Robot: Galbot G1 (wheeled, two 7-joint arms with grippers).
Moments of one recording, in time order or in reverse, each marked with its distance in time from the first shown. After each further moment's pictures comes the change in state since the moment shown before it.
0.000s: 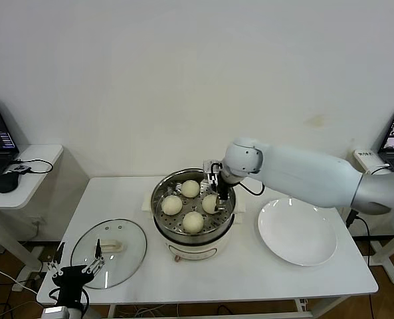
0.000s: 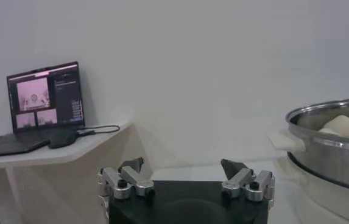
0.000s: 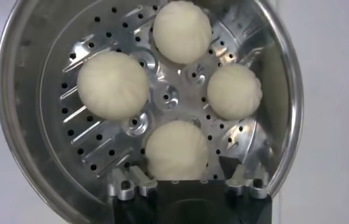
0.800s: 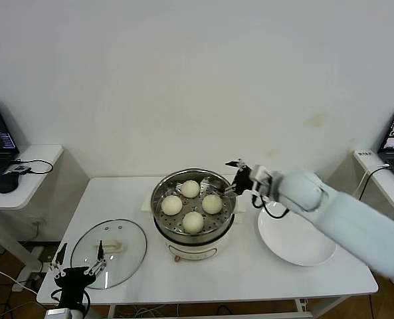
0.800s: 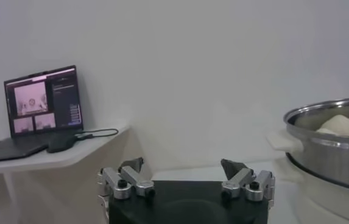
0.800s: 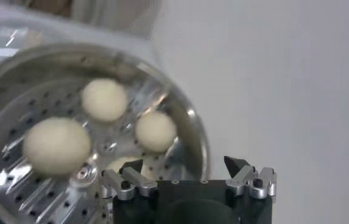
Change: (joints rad) left arm 0.007 0.004 0.014 0.021 0.034 -0.014 0.007; right arm -0.750 -0.344 0.767 0.350 0.087 0.340 0.602
